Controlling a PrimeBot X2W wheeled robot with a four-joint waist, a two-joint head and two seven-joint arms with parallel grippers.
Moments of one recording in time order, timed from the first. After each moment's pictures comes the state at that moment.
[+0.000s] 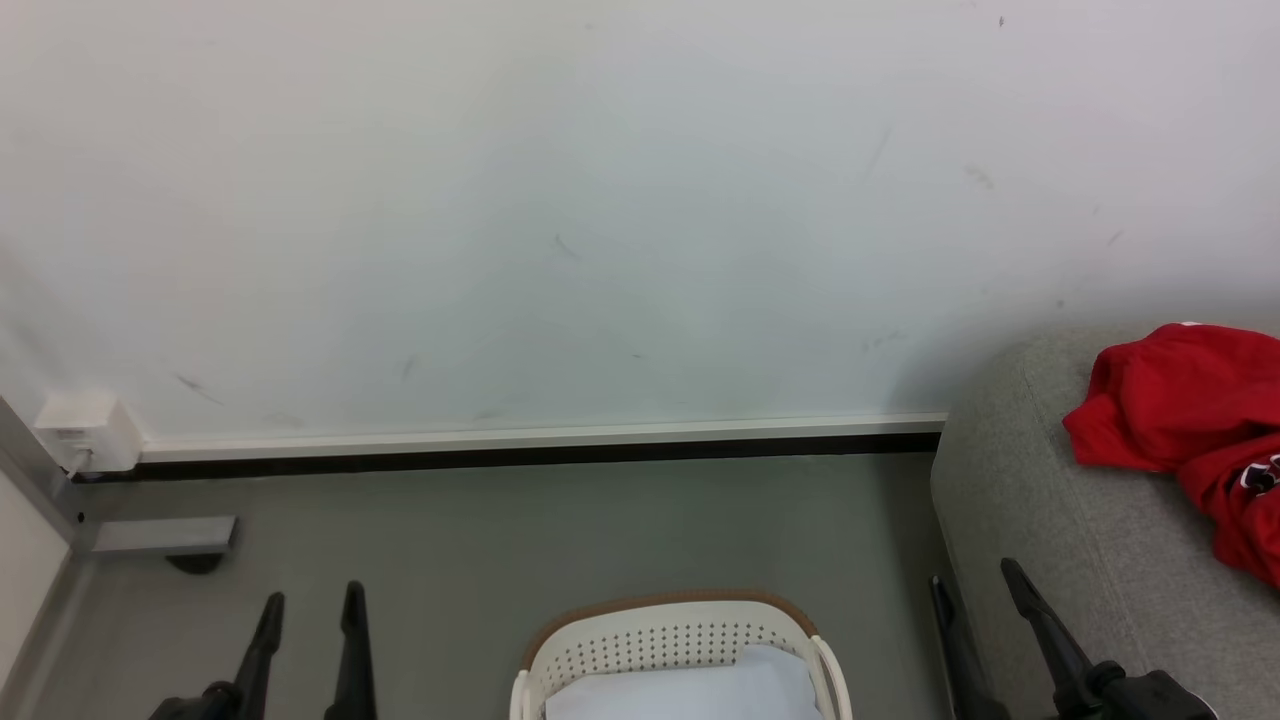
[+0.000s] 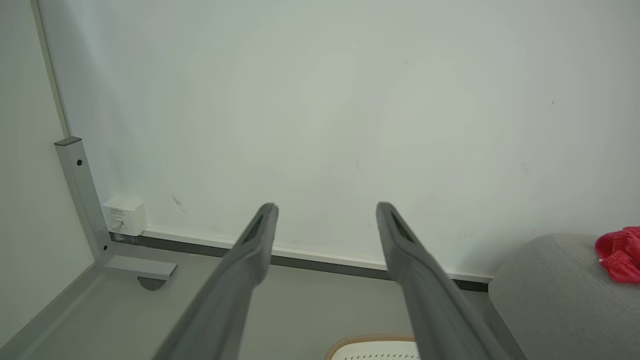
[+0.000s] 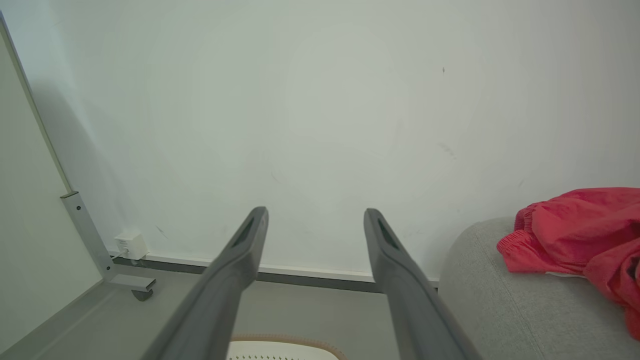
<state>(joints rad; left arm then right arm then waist) 0.05 0.05 0.04 0.14 -0.20 -0.03 -0.26 0.01 -0.06 0.18 0.16 0.26 0.13 -0.26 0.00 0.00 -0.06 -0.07</state>
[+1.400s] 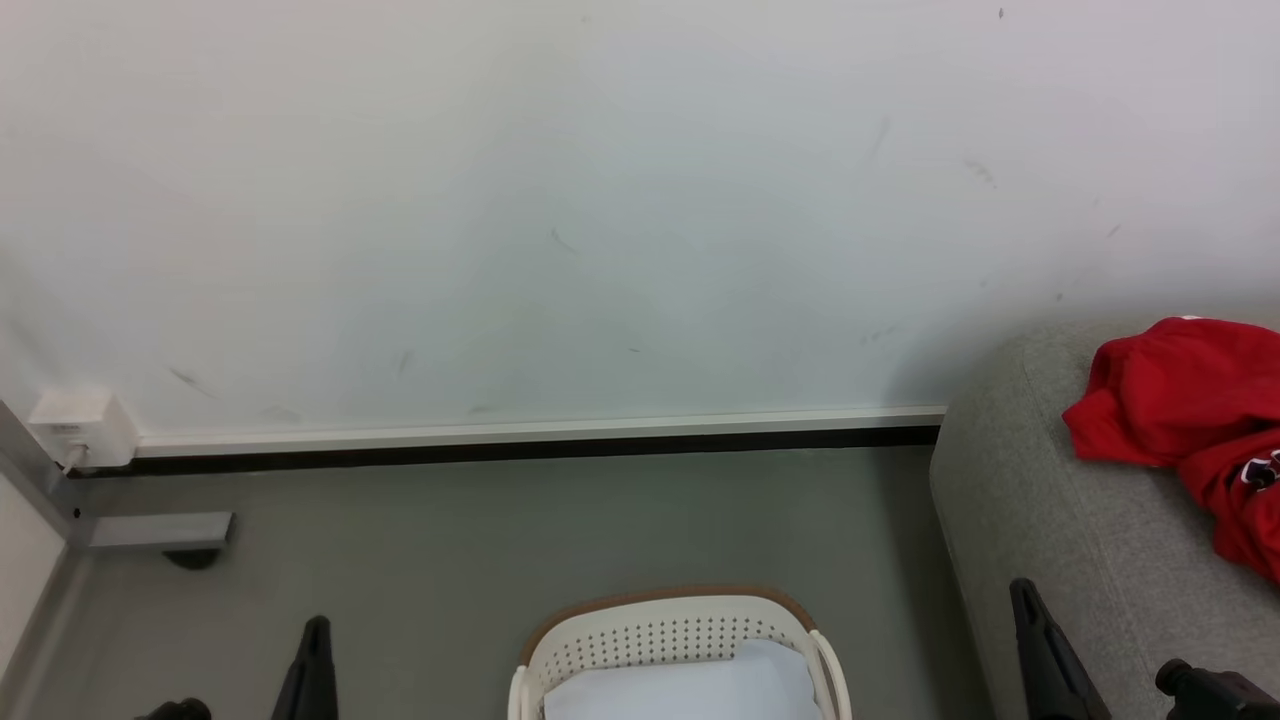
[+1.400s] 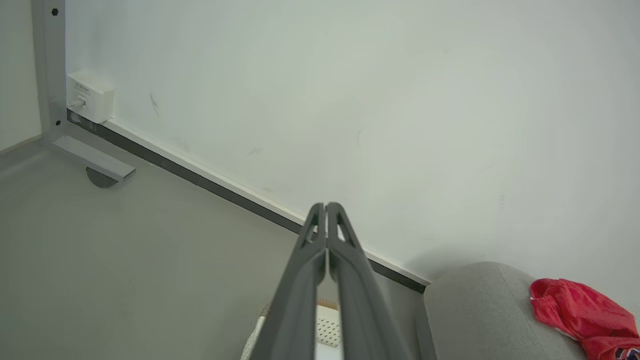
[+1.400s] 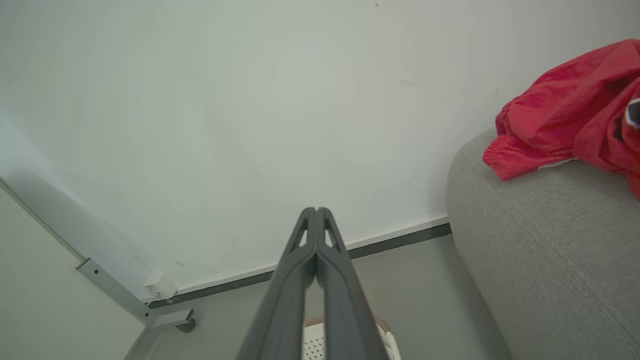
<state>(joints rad) 0.04 0.04 0.06 0.22 -0.54 -0.06 -0.17 0.00 -0.07 0.15 0.21 0.60 0.13 -0.19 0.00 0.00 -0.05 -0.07</state>
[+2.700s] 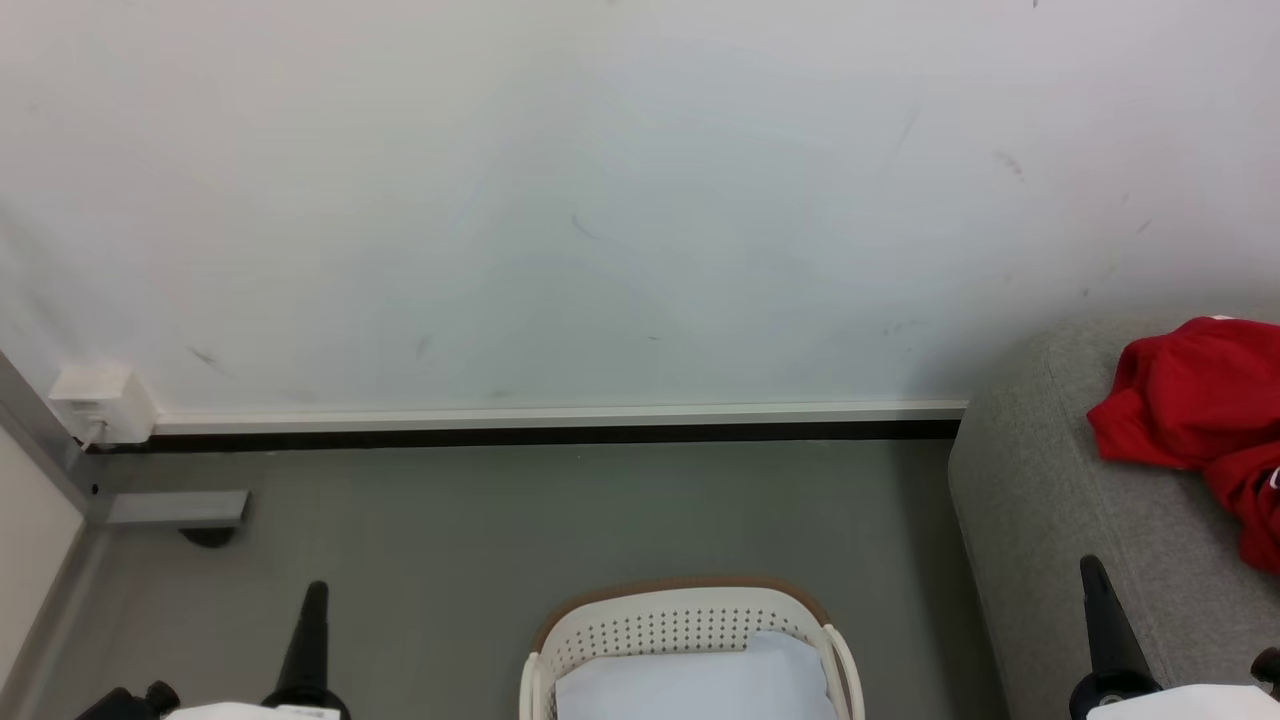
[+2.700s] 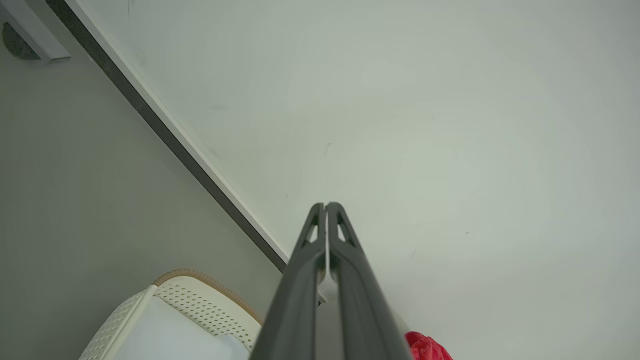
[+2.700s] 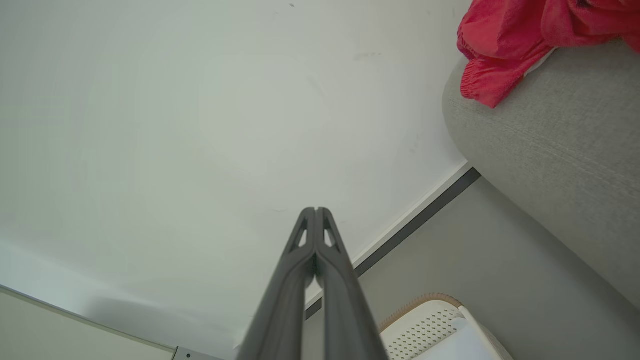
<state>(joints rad) -0.03 0.04 0.08 0.23 -1.06 -0.09 -0.03 -0.05 -0.08 0.05 0.22 1.11 0.13 -0.07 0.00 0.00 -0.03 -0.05</state>
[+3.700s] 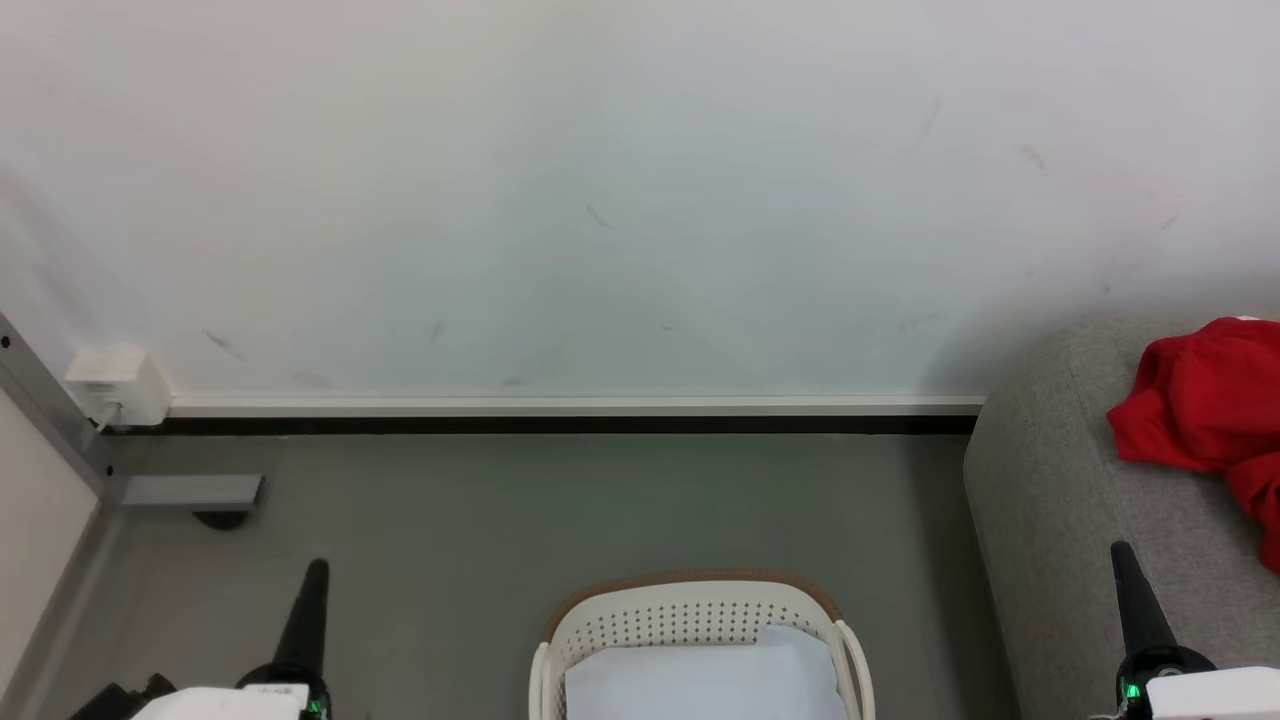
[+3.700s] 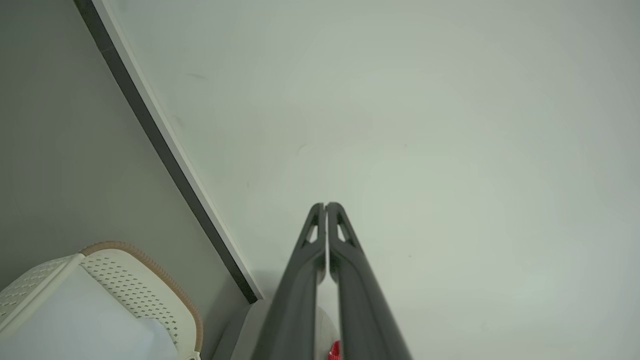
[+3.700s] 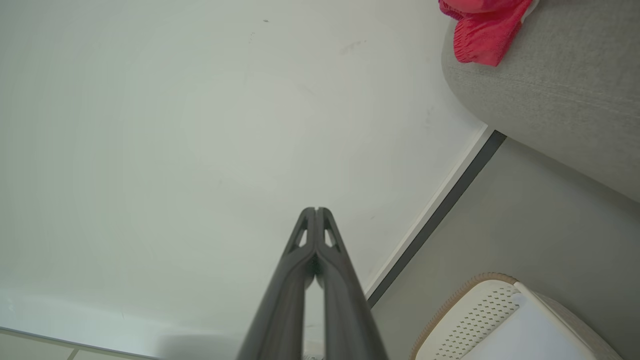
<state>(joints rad) -0.07 0.04 0.10 0.24 -1.34 -0.11 0.04 -0.08 -0.08 -0.01 0.23 1.38 0.13 0.01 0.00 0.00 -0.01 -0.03</state>
